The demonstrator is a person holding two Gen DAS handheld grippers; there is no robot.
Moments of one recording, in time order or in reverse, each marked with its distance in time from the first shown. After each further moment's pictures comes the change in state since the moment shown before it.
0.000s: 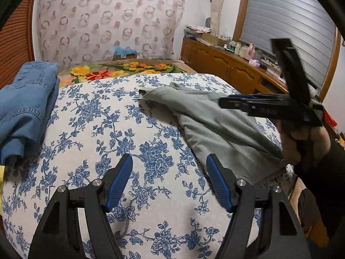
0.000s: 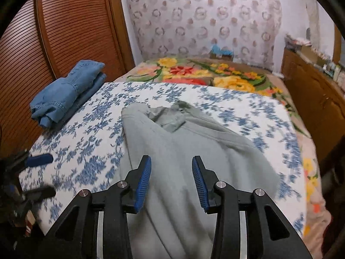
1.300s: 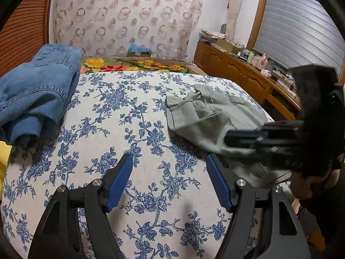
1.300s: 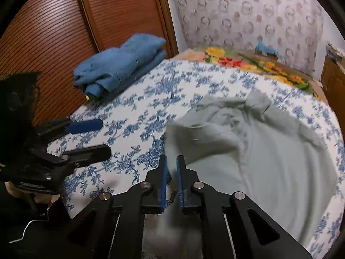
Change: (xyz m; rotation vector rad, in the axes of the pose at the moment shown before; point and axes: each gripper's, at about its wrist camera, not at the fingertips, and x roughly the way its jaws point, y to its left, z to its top) left arm -0.007 0.040 -0.013 -0.096 -0.013 0.036; right arm 0.011 0.078 -0.021 -0.146 0.049 0.223
